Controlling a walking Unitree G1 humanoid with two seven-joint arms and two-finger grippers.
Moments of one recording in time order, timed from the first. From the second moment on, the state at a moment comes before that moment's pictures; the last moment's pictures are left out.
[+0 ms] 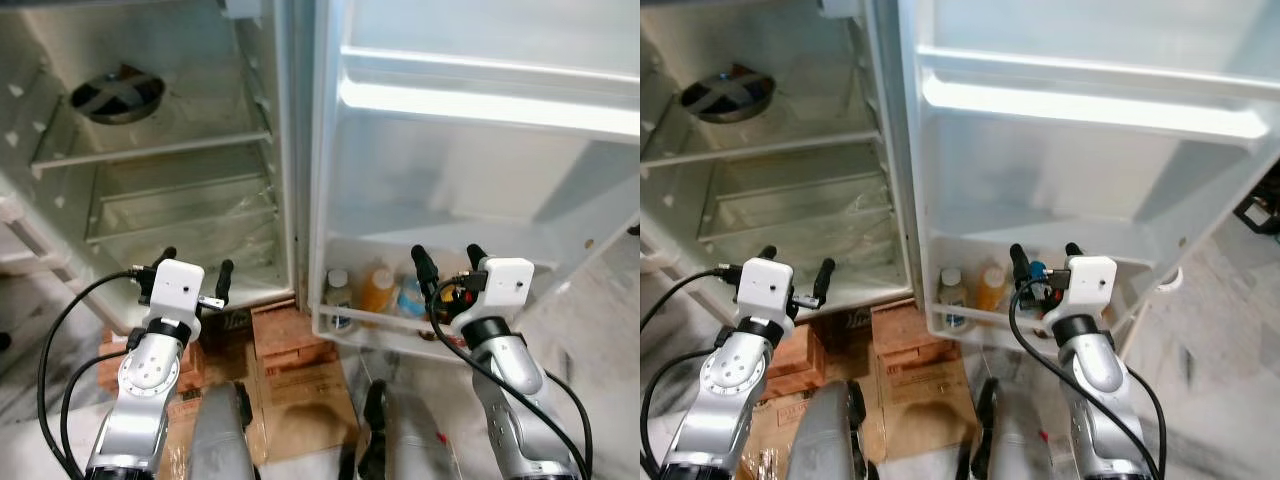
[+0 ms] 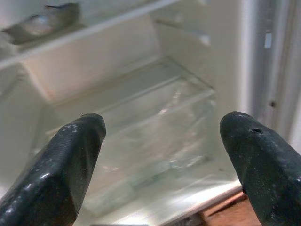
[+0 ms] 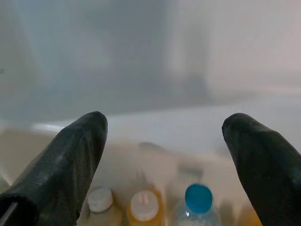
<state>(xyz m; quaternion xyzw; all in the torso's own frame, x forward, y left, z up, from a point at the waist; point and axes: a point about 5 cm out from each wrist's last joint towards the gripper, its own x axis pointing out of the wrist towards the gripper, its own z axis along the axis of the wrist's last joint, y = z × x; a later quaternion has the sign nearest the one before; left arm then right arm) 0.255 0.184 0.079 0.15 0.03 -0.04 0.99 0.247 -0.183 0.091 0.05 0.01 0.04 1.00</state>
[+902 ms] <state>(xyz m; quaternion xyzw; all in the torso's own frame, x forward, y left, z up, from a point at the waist) 0.264 0.178 0.084 0.15 0.02 -0.05 0.99 0.243 -0.194 0.083 0.07 0.04 0.02 1.00</state>
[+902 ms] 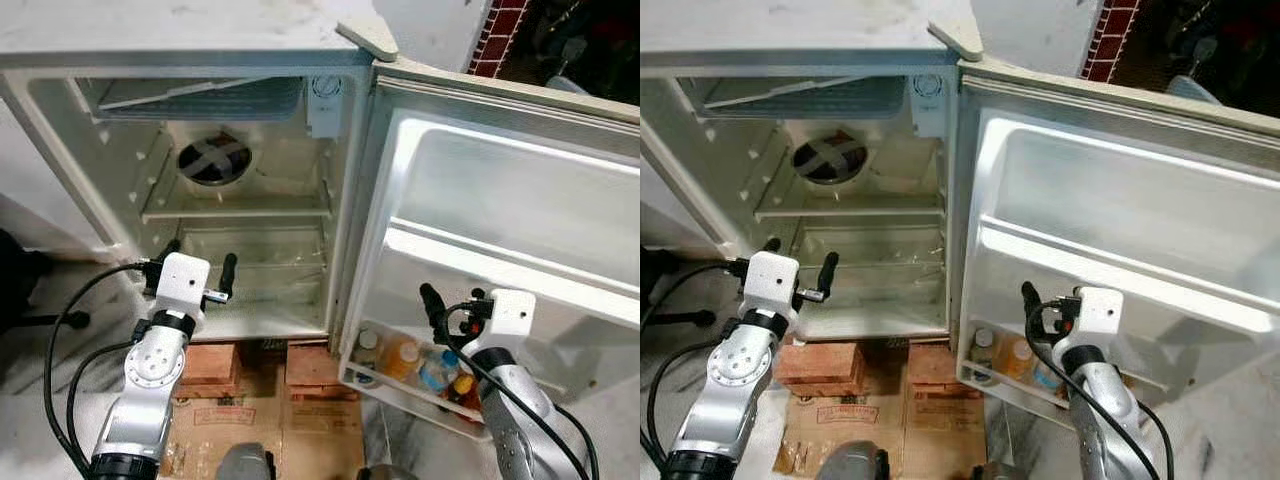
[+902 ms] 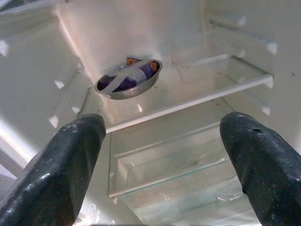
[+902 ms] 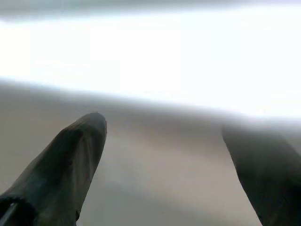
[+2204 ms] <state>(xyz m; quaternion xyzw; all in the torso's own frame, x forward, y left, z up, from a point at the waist) 0.272 0.179 0.091 0.15 0.00 -0.06 0.99 0.254 -0.211 0.077 0.03 0.09 0.02 1.00</state>
